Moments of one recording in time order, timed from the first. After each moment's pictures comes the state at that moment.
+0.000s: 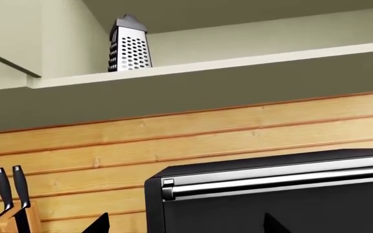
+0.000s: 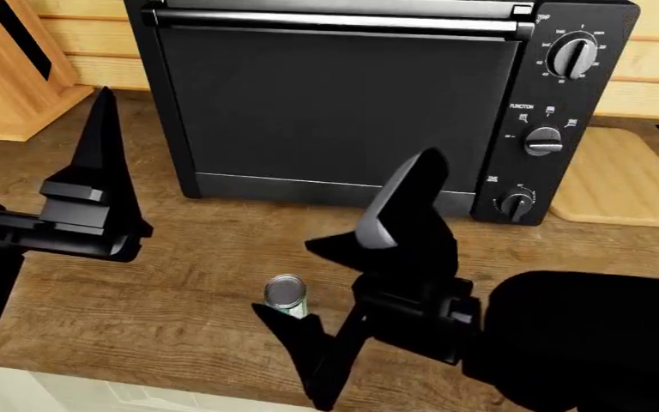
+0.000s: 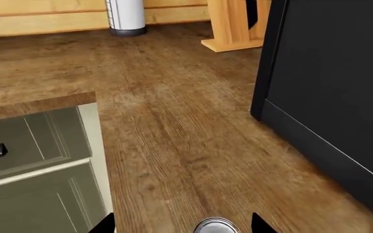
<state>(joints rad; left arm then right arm) -0.51 -1.10 0.18 0.97 -1.13 -0.32 -0.81 0.87 0.45 -0.32 -0.58 1.34 1.25 0.11</state>
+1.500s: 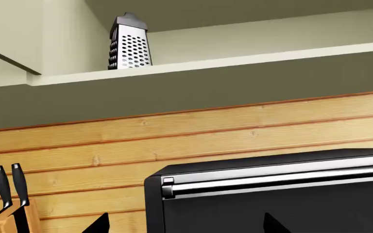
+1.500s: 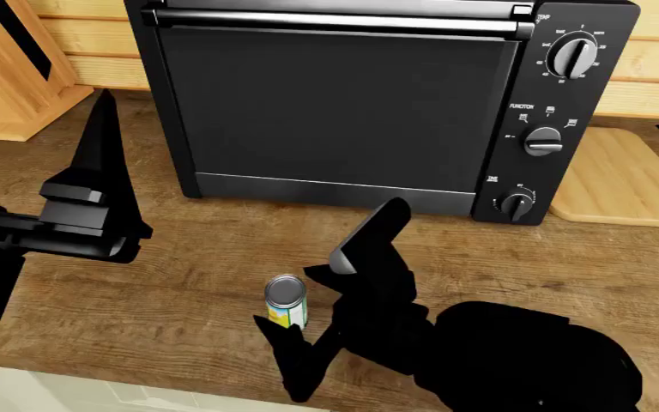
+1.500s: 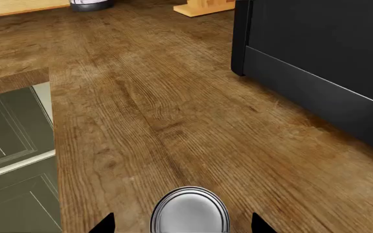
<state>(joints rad) -0.50 -1.11 0.18 0.96 -1.12 -0.30 -0.81 0.72 0.41 -0.53 -0.44 0.99 1.04 0.02</state>
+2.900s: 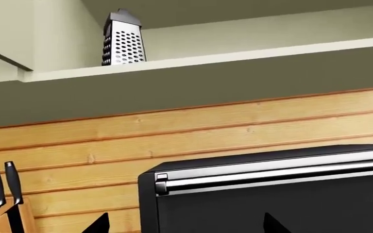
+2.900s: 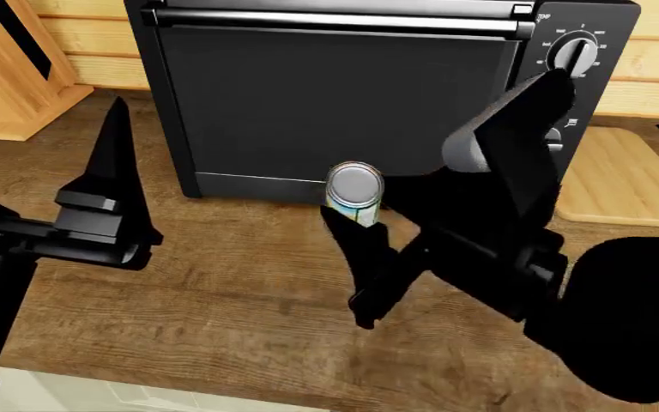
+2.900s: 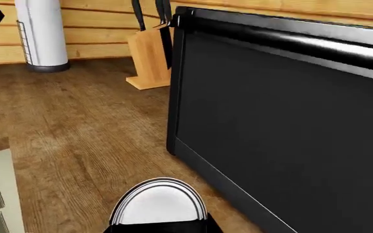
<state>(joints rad) -0.51 -1.10 0.22 0.97 -1.11 -0.31 -0.81 1.01 0.61 -0.27 -0.60 1.60 1.17 0.46</state>
